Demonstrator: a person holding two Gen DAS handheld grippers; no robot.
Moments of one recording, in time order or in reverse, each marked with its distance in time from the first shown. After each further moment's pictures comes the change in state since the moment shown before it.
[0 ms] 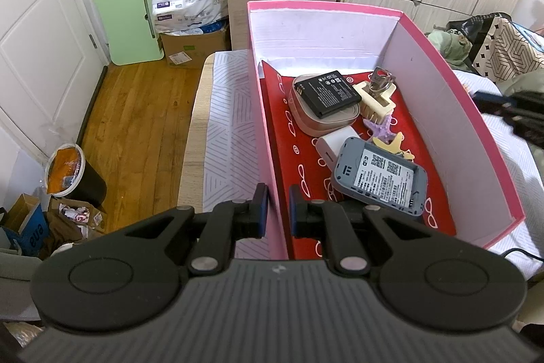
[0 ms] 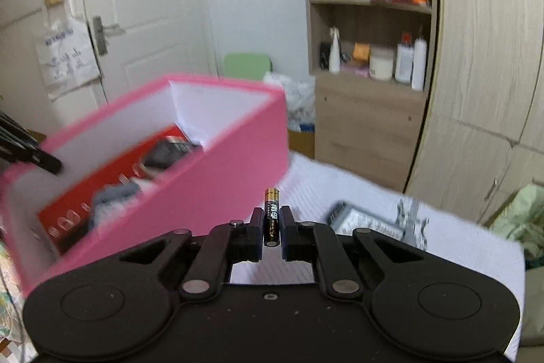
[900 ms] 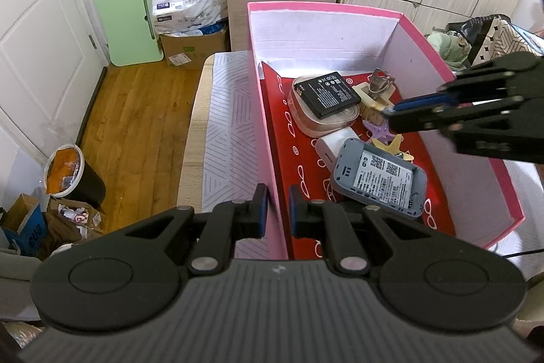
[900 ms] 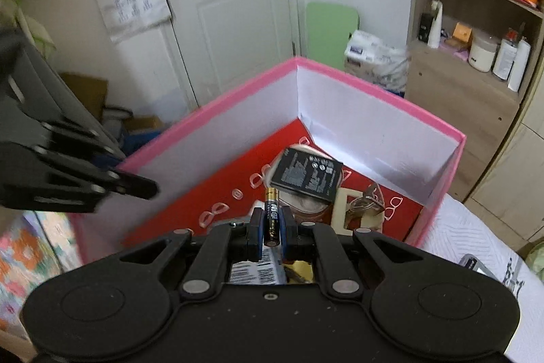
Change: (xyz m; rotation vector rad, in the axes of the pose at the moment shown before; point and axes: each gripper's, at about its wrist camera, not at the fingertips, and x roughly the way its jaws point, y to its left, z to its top) left arm -0.001 0.002 0.000 -0.007 -0.007 -0.005; right arm 0.072 0.103 0.067 -0.139 0.276 0.203
